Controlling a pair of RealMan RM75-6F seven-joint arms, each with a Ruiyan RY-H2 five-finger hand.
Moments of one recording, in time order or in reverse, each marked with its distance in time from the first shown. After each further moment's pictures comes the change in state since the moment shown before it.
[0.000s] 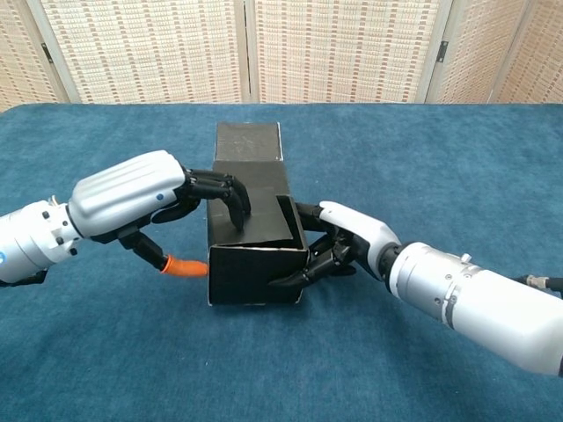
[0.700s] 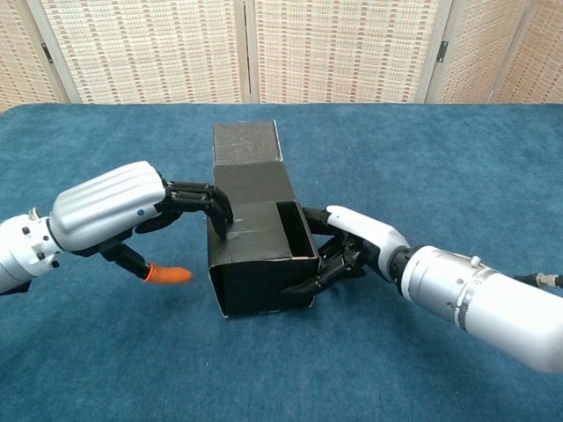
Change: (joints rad) left arm 0.043 -0.076 0.063 0.198 -0.019 0.082 -0.038; right arm 0.008 0.000 -0.044 0.075 -0.082 0.024 0.077
